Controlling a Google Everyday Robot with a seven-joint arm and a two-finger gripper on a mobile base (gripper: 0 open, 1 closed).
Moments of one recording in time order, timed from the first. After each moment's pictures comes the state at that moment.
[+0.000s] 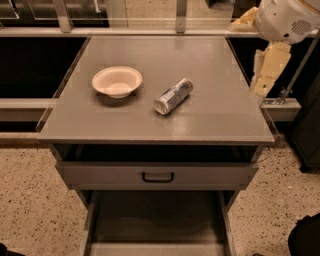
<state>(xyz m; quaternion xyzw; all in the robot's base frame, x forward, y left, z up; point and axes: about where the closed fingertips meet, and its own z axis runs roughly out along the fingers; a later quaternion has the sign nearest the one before) 0.545 -0.178 0.996 -0.72 0.66 0.02 0.23</state>
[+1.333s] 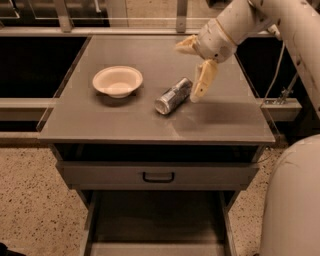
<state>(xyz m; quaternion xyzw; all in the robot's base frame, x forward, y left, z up) 0.643 -0.072 0.913 -0.74 0.57 0.19 0.30</state>
